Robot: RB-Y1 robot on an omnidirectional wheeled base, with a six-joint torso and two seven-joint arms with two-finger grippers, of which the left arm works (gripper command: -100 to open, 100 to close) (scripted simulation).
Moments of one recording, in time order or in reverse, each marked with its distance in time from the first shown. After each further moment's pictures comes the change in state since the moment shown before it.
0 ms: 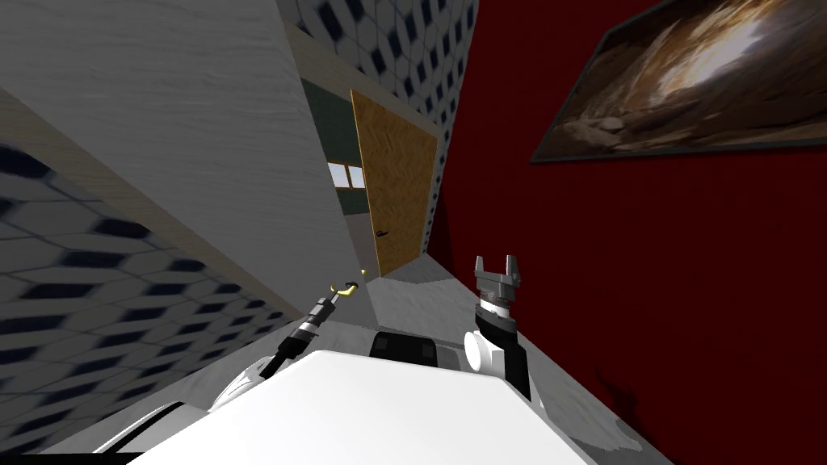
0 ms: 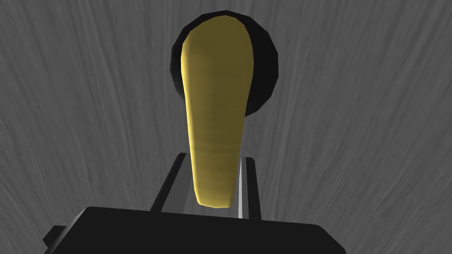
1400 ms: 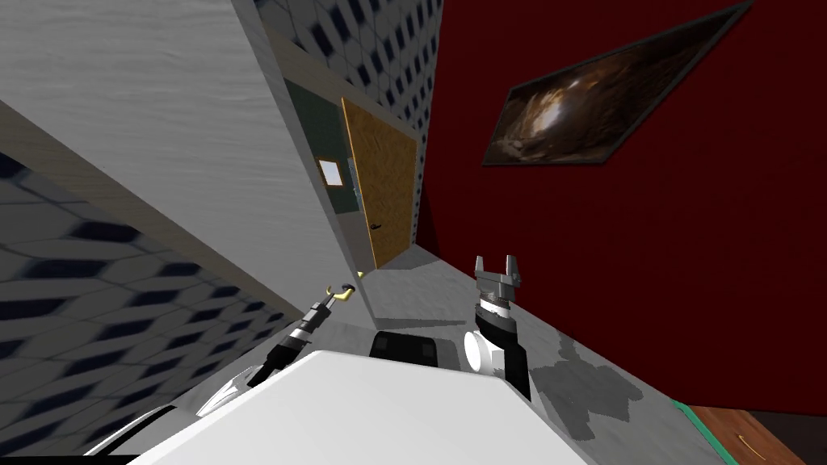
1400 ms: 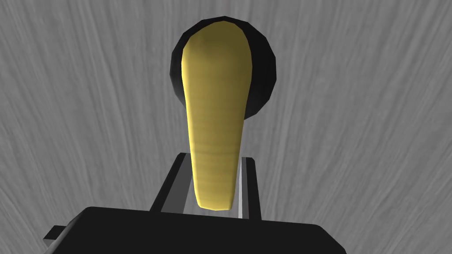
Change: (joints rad) arm 0.014 0.023 -0.014 0.054 -0.015 -0.091 0.026
